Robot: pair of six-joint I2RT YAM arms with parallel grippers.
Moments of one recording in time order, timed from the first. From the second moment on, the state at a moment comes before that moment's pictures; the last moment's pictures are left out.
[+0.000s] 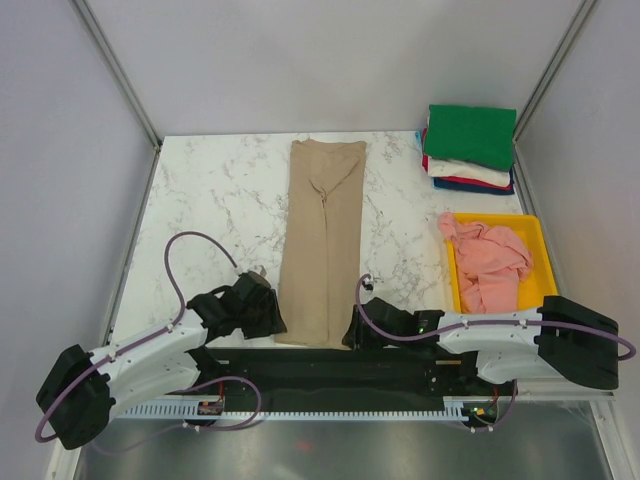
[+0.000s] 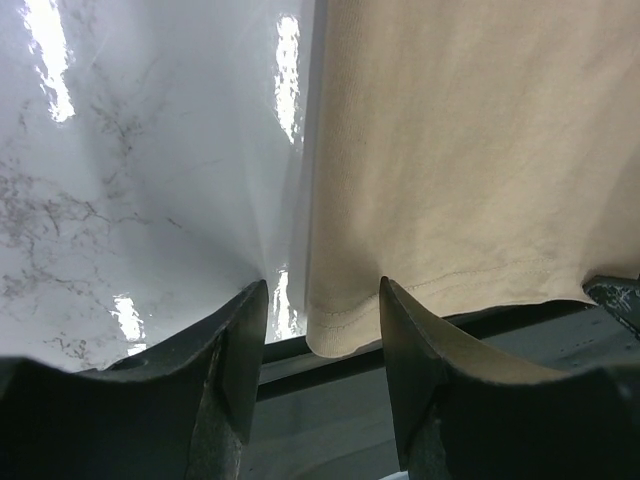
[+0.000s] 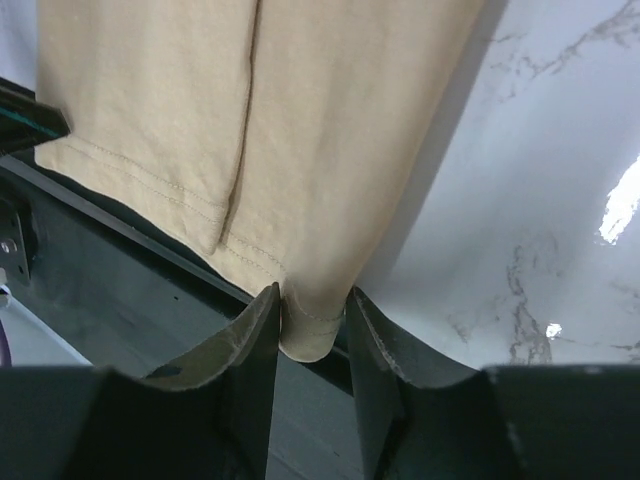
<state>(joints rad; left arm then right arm) -0.76 0.90 0.39 -0.55 -0.01 -0.90 1.21 1.24 0.41 -0.01 0.15 1.07</state>
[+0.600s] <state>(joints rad) -0.77 0.88 0.37 -0.50 0.05 -0.90 1.22 1.19 0.34 0.01 0.21 1.14</state>
